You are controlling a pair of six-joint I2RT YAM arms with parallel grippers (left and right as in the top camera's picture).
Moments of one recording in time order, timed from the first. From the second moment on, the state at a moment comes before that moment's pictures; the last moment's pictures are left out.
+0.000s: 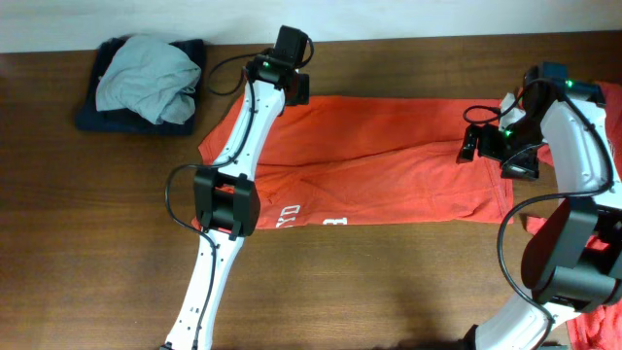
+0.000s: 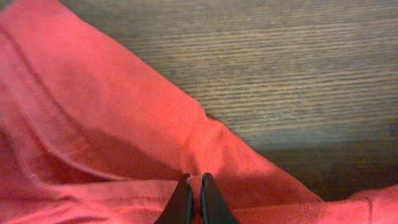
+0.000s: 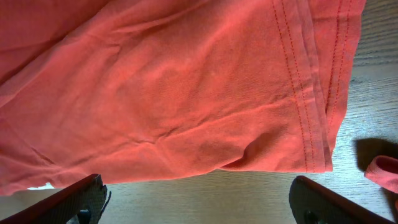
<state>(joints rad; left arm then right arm) -0.35 2.89 2.91 -1.11 -0.10 -0.25 -0.27 1.92 1.63 -1.26 -0.19 0.04</state>
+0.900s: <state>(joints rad) -0.32 2.89 3.09 -1.45 -0.08 -0.27 -0.27 1.92 1.63 -1.26 -0.19 0.04</state>
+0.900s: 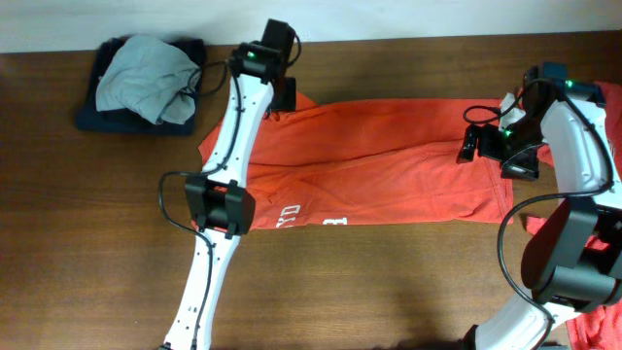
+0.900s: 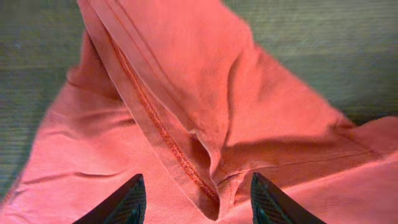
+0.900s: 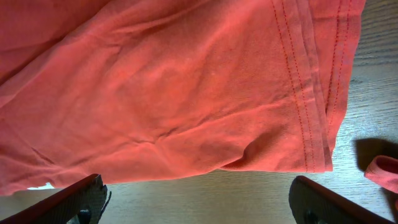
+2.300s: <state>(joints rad) -0.21 2.97 3.10 -1.33 0.11 -0.44 -0.27 1.92 1.63 -1.26 -0.19 0.04</state>
